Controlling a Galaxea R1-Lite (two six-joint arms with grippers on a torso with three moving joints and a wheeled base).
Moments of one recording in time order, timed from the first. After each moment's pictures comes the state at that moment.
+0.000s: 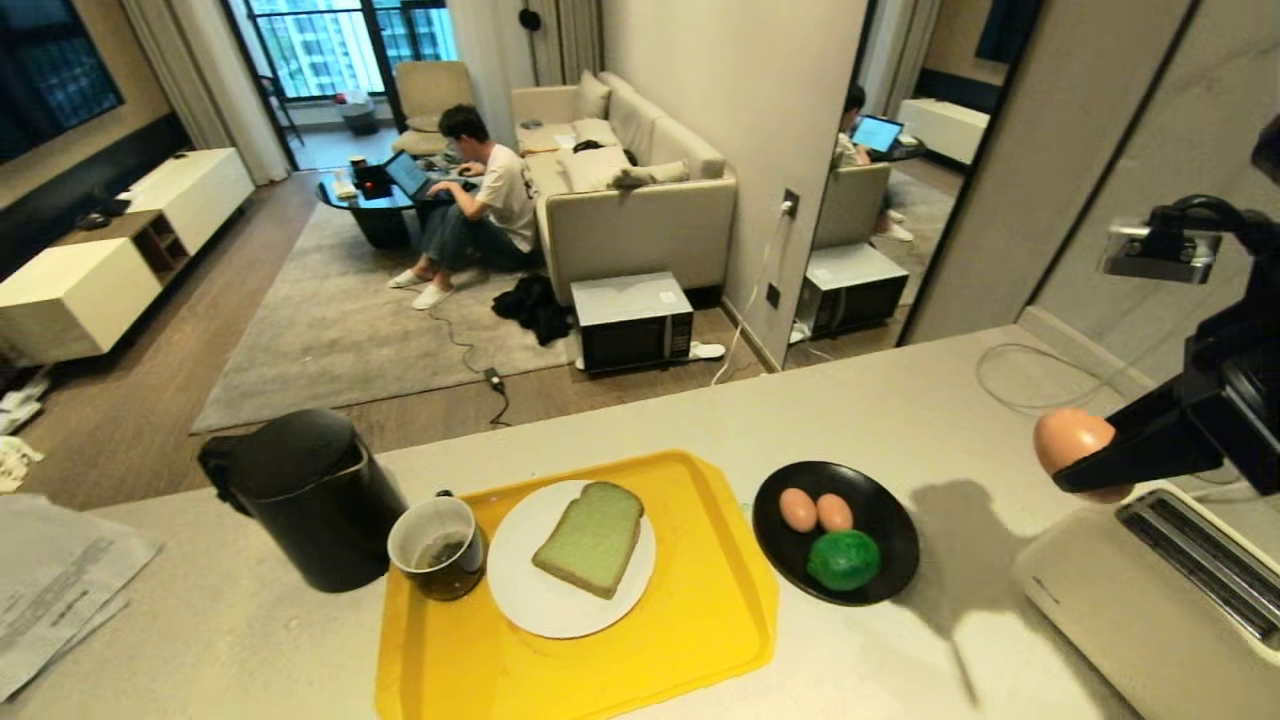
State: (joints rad) left arm 0.01 0.00 0.00 0.00 0.00 0.00; right arm 0.18 1.60 -1.74 1.21 0.35 -0.46
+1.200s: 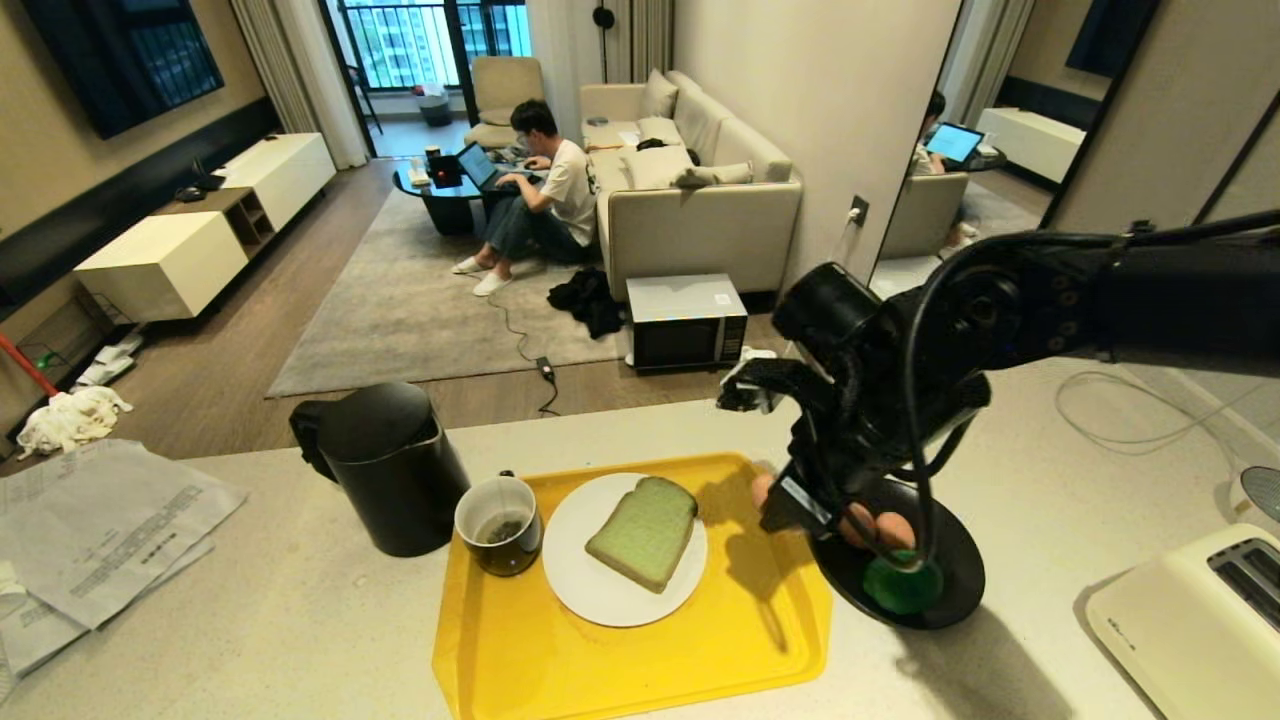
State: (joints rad) left arm 0.01 0.00 0.00 0.00 0.00 0.00; right arm 0.58 2.07 -1.79 0.84 0.04 -0.29
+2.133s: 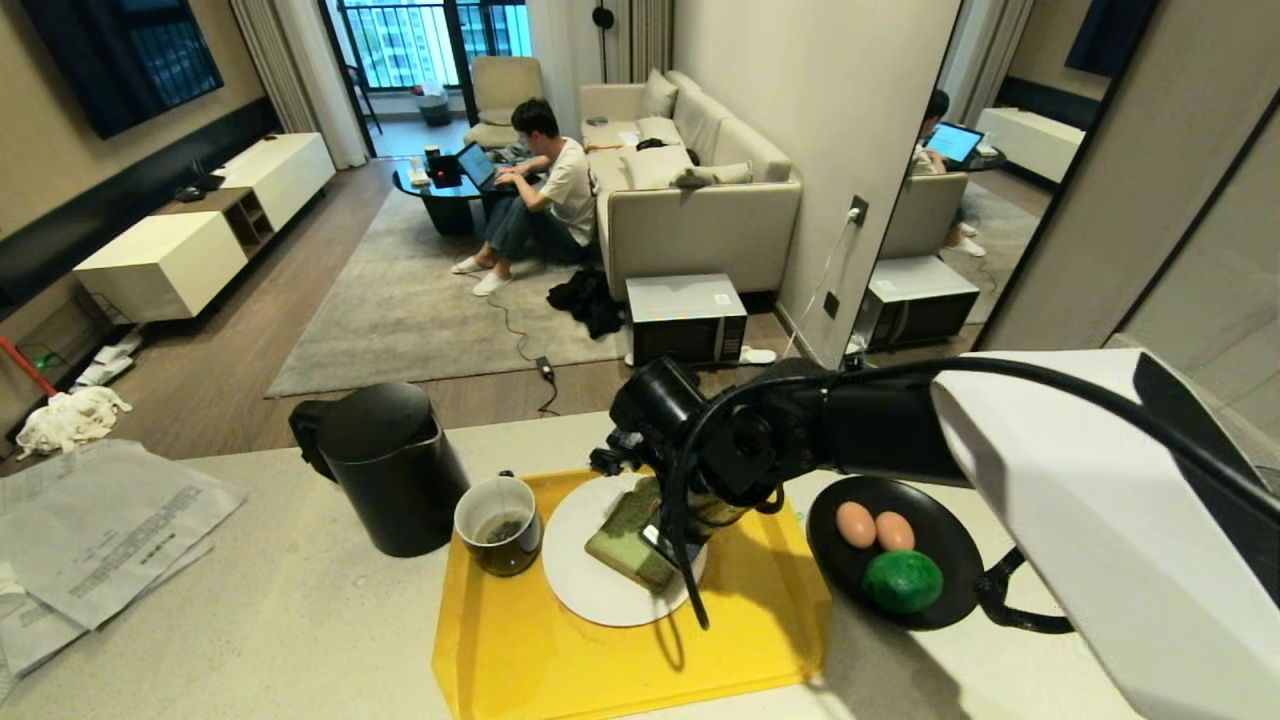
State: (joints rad) left arm 0.01 0.00 0.00 0.00 0.00 0.00; right arm 0.76 2.38 -1.98 0.64 -0.25 -0.21
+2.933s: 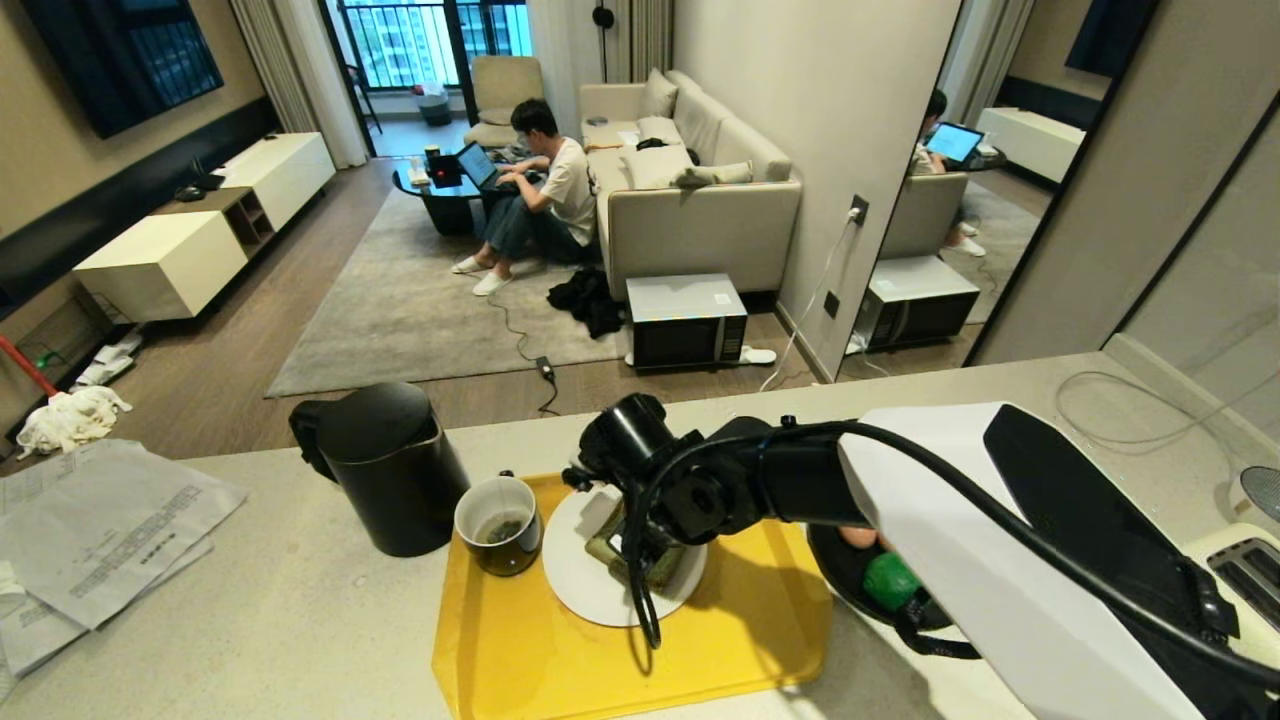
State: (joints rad) left arm 0.01 0.00 0.00 0.00 0.00 0.00; right arm 0.79 2.50 -1.98 0.41 -0.32 -0.21
